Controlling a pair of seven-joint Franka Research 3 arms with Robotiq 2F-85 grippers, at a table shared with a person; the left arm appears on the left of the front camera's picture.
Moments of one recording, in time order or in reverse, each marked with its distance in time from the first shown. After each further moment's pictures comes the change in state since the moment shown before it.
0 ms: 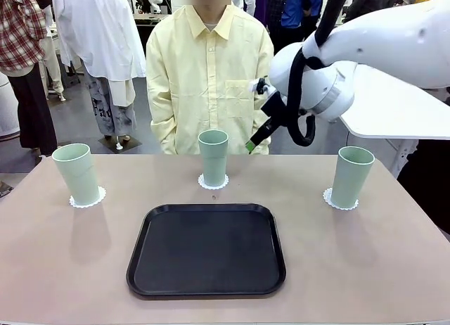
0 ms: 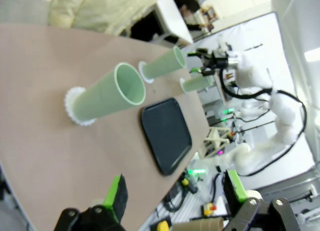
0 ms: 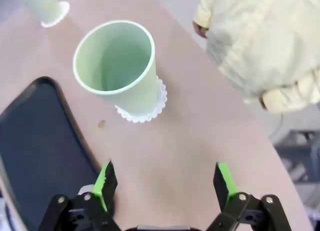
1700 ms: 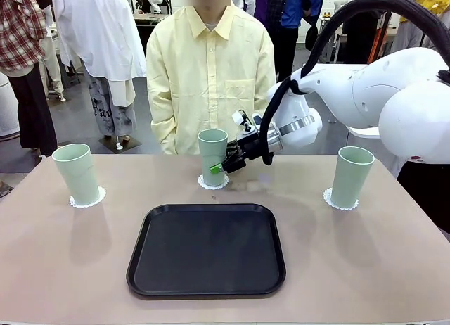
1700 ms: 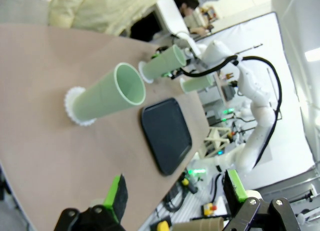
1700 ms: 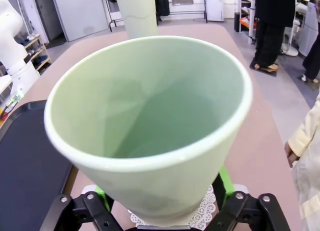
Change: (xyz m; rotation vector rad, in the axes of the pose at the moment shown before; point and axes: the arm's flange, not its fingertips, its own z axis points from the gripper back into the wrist) left arm 0.000 0.000 0.000 0.000 0.000 -0.001; right arm -0.007 -0.045 -0.200 0.583 -0.522 0.398
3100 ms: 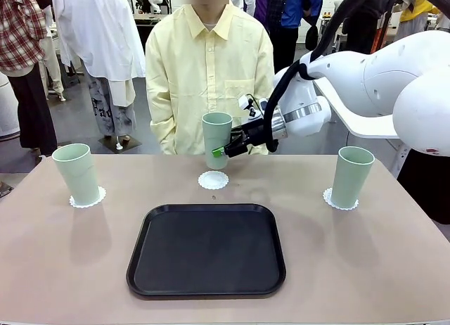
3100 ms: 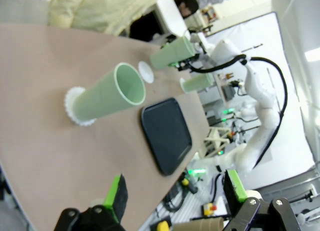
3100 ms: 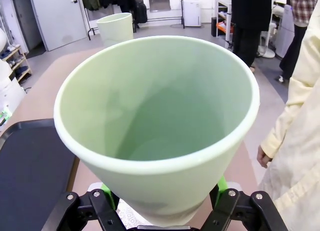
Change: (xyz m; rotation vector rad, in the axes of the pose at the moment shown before) left arm 0.000 0.000 0.000 0.000 0.000 0.000; right arm 0.035 0.002 0.029 -0.116 -0.030 -0.009
